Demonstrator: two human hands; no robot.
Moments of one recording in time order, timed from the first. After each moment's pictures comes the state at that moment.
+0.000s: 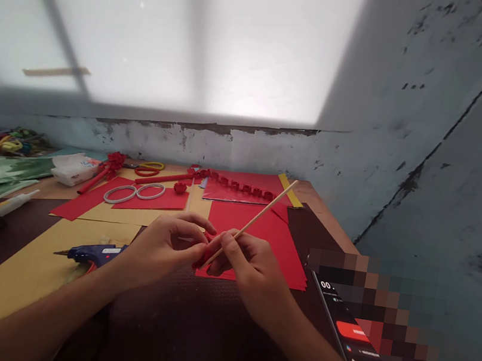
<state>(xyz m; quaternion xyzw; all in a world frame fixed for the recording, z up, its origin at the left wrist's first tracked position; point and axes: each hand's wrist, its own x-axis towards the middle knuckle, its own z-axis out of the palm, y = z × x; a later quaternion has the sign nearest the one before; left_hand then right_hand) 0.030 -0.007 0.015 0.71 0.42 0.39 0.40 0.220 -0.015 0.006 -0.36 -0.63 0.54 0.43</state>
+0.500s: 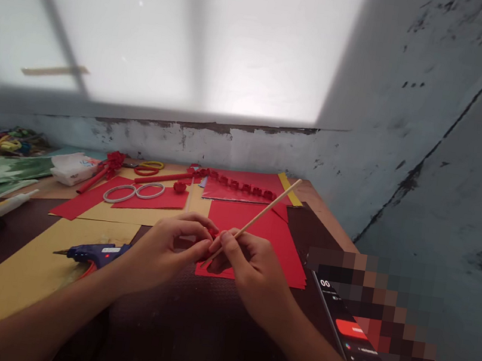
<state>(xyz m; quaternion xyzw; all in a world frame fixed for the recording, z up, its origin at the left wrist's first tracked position) 0.033 -0.009 0.011 0.73 0.41 0.39 0.39 0.221 -0.015 0.004 -0.38 -0.64 0.50 0.44</state>
